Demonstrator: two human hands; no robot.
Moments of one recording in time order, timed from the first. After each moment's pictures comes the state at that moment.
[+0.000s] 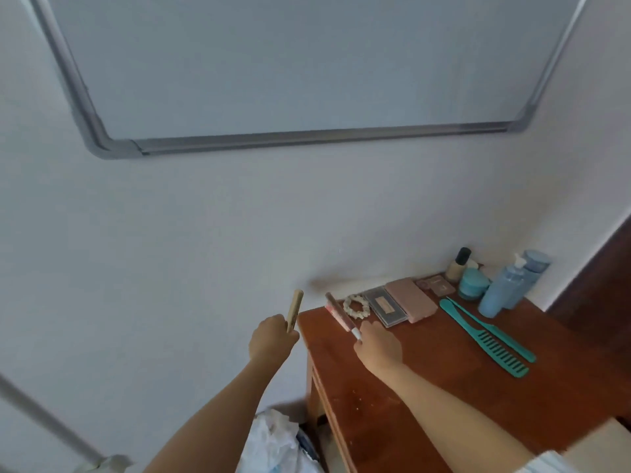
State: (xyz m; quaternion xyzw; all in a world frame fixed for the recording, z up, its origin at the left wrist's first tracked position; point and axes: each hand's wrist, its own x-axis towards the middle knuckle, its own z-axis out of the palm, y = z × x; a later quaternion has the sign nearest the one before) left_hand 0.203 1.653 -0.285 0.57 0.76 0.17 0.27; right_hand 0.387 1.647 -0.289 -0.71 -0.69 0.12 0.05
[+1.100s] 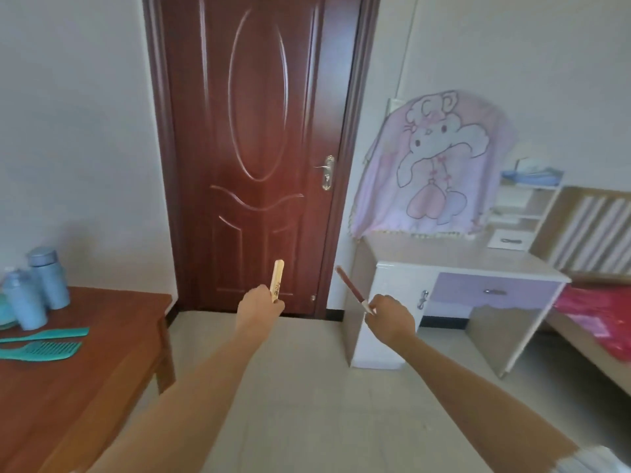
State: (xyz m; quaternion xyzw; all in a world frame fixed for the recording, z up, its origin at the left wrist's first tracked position) left_hand 0.703 1.277 -0.177 0.90 0.28 0.13 0.32; right_hand 0.783 1.072 -0.175 -0.98 -0.14 -0.02 0.17
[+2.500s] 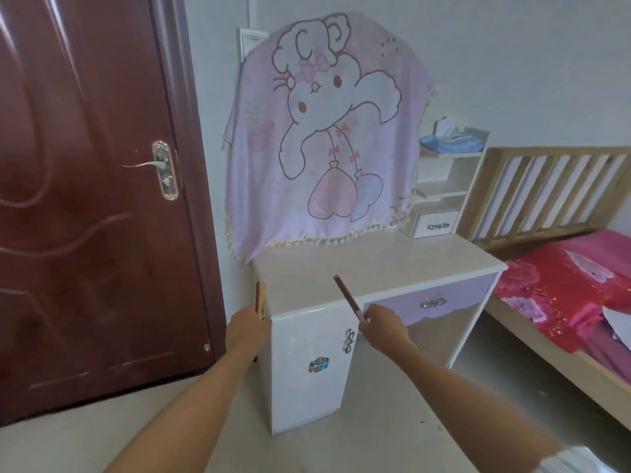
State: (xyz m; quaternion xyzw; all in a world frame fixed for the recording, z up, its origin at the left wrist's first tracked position) left_hand 1.275 1.133 -0.256 0.91 0.19 0.03 0.36; right_hand 1.276 0.904 -0.231 -0.98 0.05 0.03 0.21
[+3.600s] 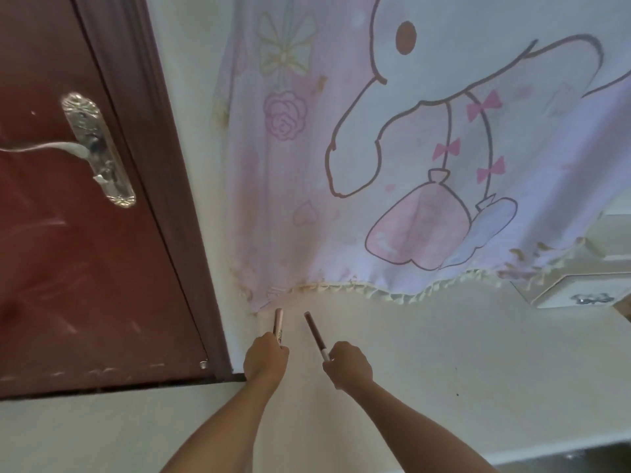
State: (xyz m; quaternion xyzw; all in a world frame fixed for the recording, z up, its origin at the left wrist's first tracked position) left_hand 1.646 1.164 -0.356 0.91 0.30 -0.11 0.26; right_hand 1.671 1.027 -0.345 -0.95 -0.01 0.23 0.19
